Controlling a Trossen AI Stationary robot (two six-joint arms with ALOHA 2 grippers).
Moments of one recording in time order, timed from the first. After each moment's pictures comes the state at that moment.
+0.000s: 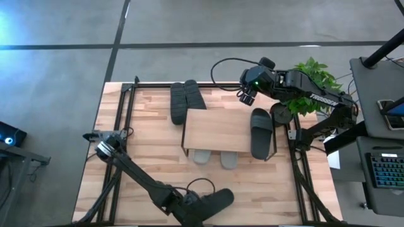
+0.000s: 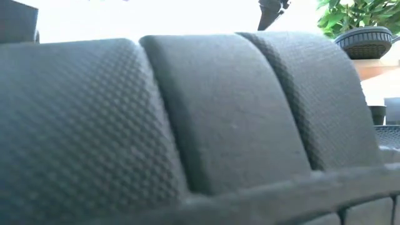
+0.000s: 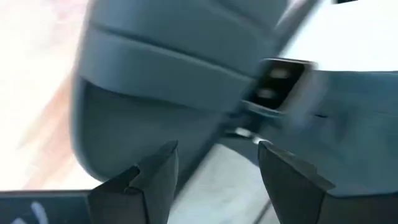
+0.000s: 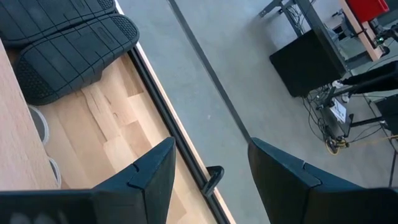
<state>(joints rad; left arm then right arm) -0.68 2.03 1.53 -0.43 0.02 -1.49 -0.26 1.40 1.64 -1.09 0.62 -0.14</state>
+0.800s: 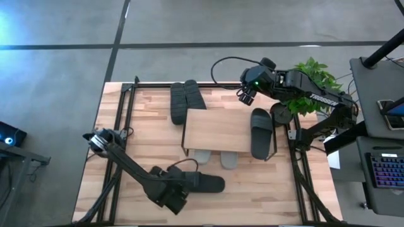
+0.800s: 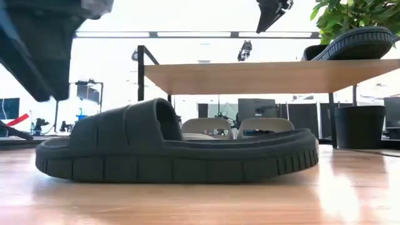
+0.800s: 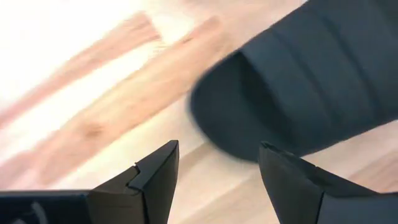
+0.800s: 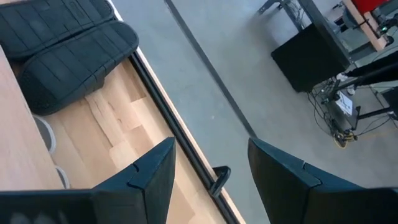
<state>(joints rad) -0.67 1.93 1.53 -1.16 -0.33 -1.67 -0.26 1.40 1.64 -1.08 0.62 -0.08</state>
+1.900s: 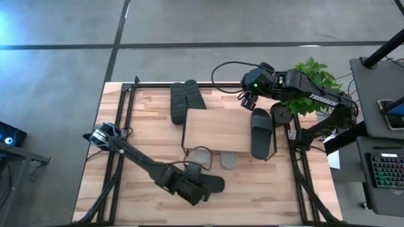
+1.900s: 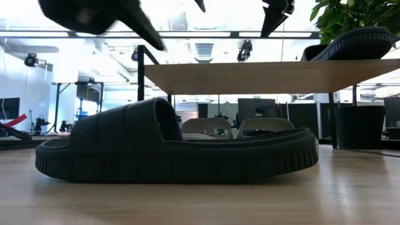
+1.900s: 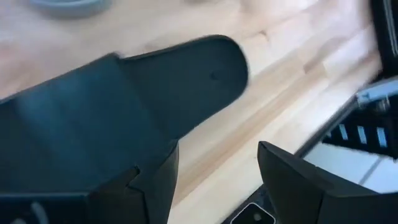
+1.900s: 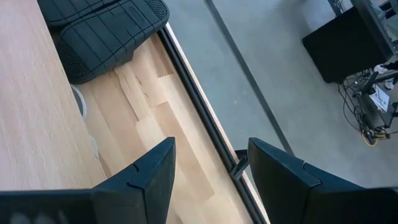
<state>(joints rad) -0.54 1.89 1.59 -0.72 -0.27 -1.61 -0.26 1.40 1.63 -1.17 0.51 -0.06</state>
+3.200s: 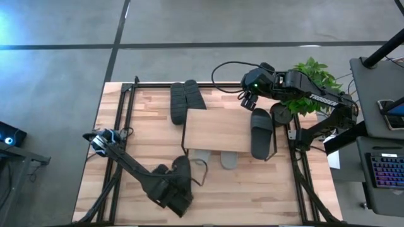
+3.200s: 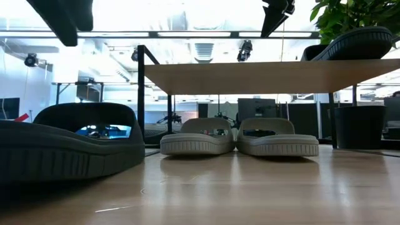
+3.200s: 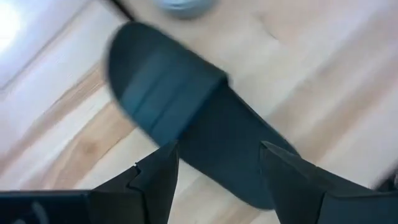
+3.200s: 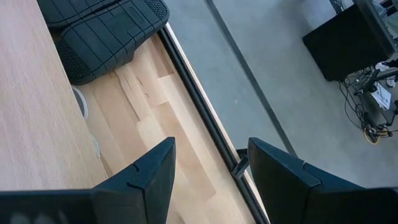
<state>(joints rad) -0.65 1.95 1.77 -1.31 -0.32 -1.48 -0.26 1.40 1.63 -1.17 0.51 -0.05</state>
